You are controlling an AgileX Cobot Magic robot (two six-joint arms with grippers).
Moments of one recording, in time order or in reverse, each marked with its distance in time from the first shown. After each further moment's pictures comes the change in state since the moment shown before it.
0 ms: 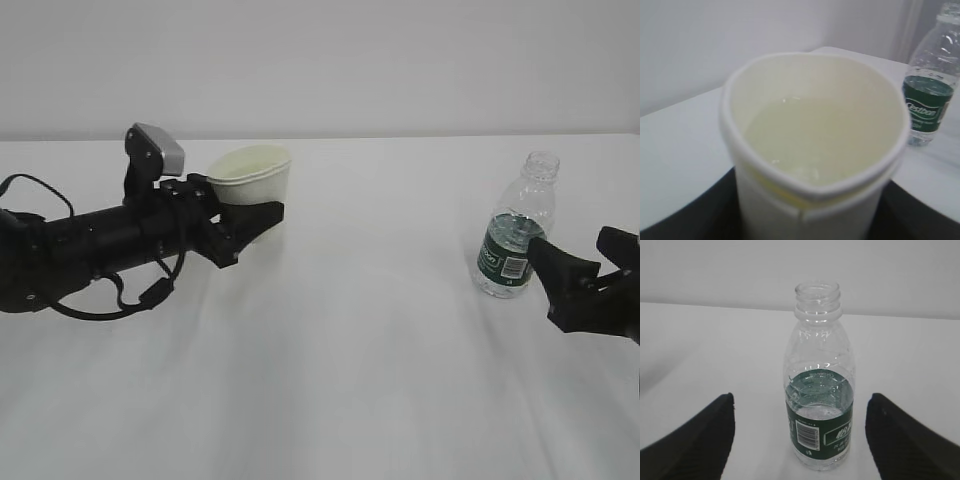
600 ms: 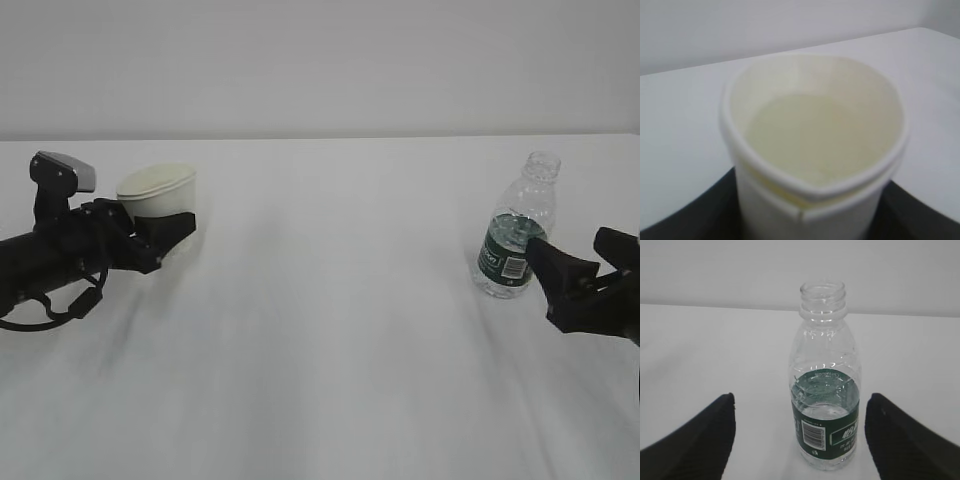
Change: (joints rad) left arm 0.205 -0.004 0.139 -0.086 -0.005 0.040; right arm 0.000 0.000 0.000 -0.010 0.000 0.018
